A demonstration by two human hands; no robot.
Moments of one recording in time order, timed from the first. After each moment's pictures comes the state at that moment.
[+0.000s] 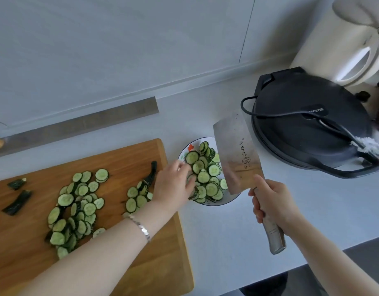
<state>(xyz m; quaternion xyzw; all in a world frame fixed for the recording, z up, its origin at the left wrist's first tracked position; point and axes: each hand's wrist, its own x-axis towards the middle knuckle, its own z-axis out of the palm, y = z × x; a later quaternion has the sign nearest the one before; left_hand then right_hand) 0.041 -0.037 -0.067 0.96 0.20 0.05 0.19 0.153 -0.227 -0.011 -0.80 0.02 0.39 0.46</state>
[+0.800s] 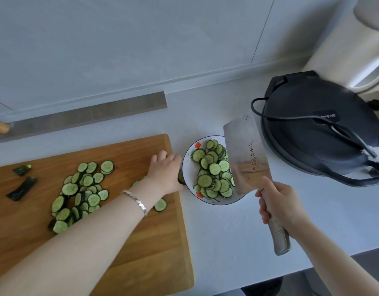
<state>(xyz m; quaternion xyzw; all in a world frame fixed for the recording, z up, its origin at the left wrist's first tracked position) 0.042 0.005 -0.066 0.94 0.25 -0.20 0.07 0.155 -0.225 -0.015 -0.81 0.02 0.38 0.44</state>
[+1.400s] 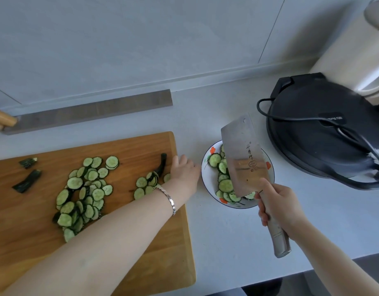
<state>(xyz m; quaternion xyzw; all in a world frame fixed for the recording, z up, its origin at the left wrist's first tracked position) 0.065 -0.031 -0.076 0.94 0.22 -0.26 -0.02 0.148 -0.220 -0.019 -0.81 0.01 0.40 0.43</state>
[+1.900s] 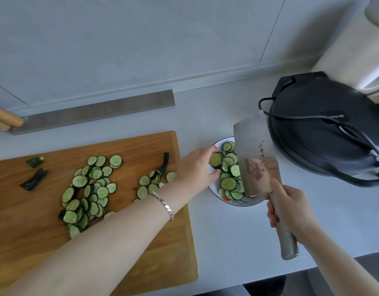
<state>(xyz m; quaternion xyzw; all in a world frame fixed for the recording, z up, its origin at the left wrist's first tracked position) 0.060 -0.041 -0.059 0.94 0.22 0.07 0.25 0.144 -0.237 -0.013 -0.82 0.00 0.36 0.44</state>
